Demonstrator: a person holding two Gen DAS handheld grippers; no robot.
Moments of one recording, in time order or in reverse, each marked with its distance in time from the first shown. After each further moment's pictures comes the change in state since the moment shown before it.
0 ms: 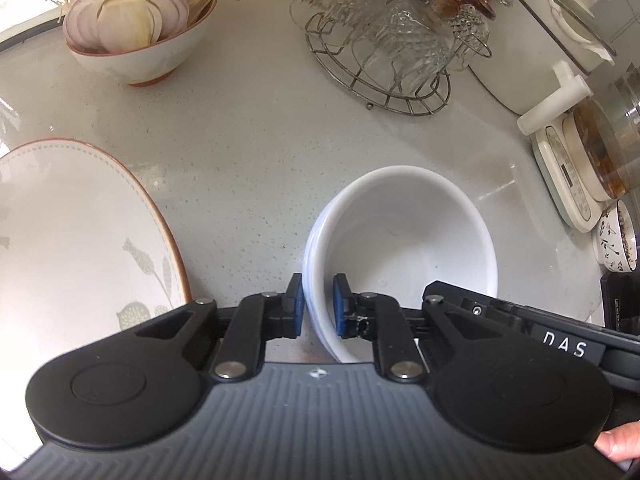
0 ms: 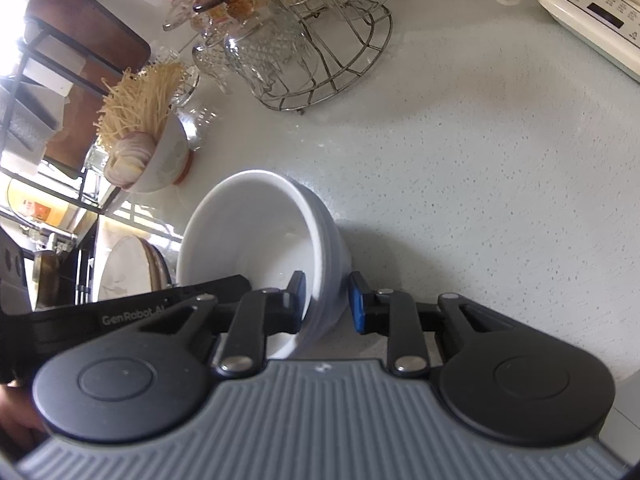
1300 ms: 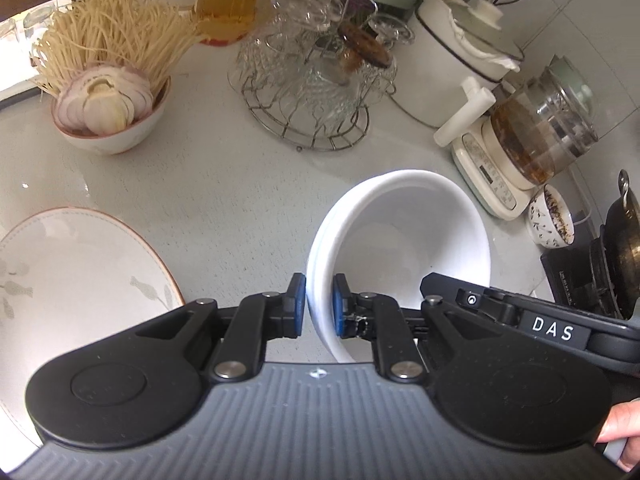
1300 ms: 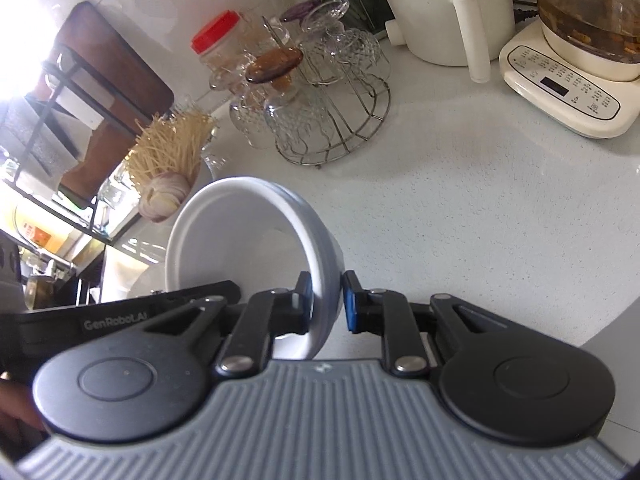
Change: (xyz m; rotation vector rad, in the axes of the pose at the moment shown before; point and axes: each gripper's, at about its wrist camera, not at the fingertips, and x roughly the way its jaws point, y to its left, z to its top) left arm -0.072 -0.004 0.000 0.127 -0.079 -0.146; right arm -0.068 0.036 -0.016 -0.011 -0.171 -0.058
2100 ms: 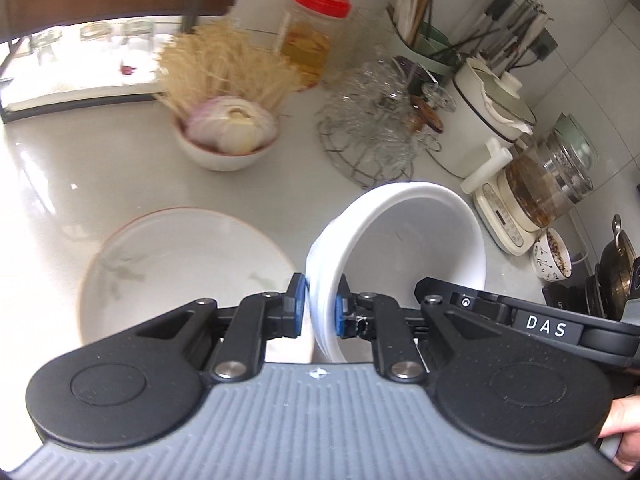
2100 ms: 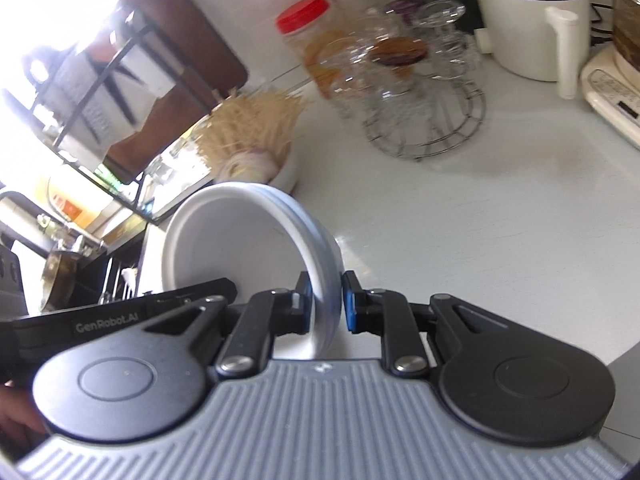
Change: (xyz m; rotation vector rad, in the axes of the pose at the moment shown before) left arm -0.084 0.084 -0.029 -0.085 -0.131 0.016; right arm 0.009 0.093 -0.022 -0.102 0.002 0.075
